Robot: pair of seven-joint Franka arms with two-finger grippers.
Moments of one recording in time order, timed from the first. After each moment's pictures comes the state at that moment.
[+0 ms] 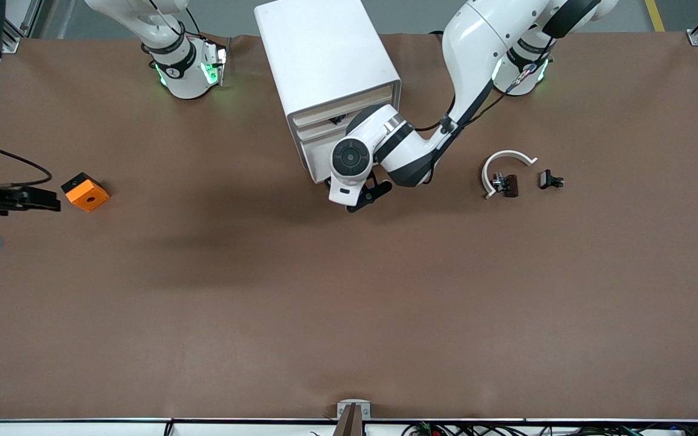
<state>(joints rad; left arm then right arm) -0.57 0.73 -0.36 -1.52 -0.09 1.98 -1.37 -0.02 0.32 -0.07 -1.27 -0.05 1.38 -0.17</state>
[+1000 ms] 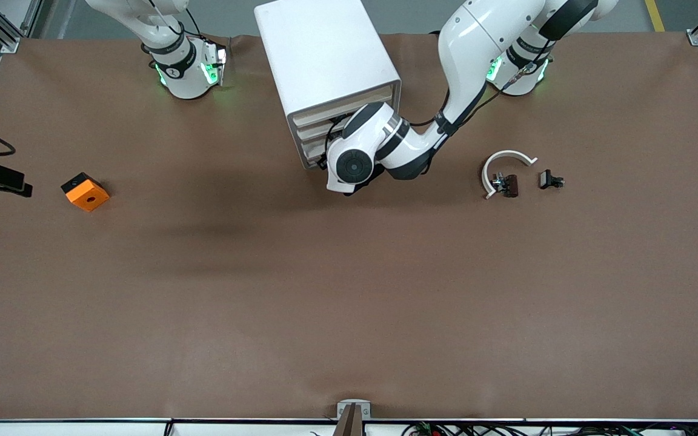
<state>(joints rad) -0.56 0.75 -0.39 -1.54 -0.37 1.92 -1.36 -0.06 0.25 -0.06 -1.21 0.03 1.36 -0.08</state>
